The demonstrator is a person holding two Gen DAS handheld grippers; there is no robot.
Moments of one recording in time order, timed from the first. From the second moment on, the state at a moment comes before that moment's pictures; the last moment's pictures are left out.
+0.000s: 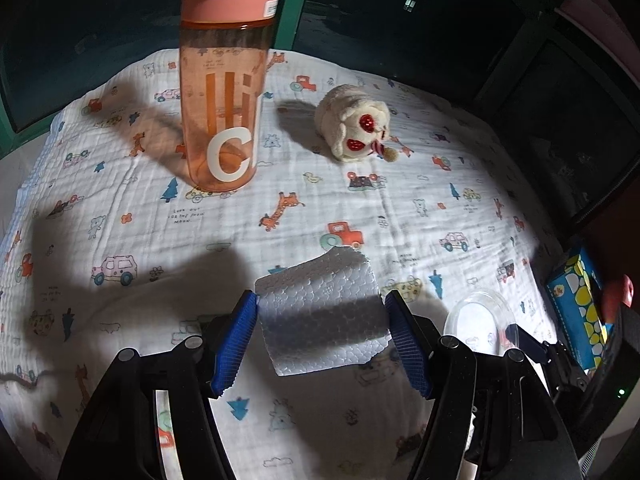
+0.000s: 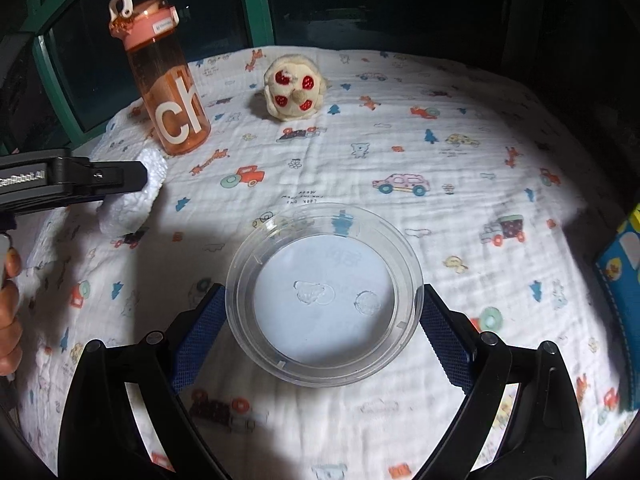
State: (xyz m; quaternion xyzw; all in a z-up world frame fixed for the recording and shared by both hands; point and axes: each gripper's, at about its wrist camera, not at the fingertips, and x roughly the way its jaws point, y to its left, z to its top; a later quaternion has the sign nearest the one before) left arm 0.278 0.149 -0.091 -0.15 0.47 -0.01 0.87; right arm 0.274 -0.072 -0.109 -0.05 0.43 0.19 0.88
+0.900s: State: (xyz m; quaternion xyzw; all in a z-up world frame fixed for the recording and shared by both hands) left arm 0.213 -0.018 -0.055 -0.08 0.47 -0.14 0.87; right arm 0.129 -0.243 -0.045 0.03 0.38 0.07 0.92
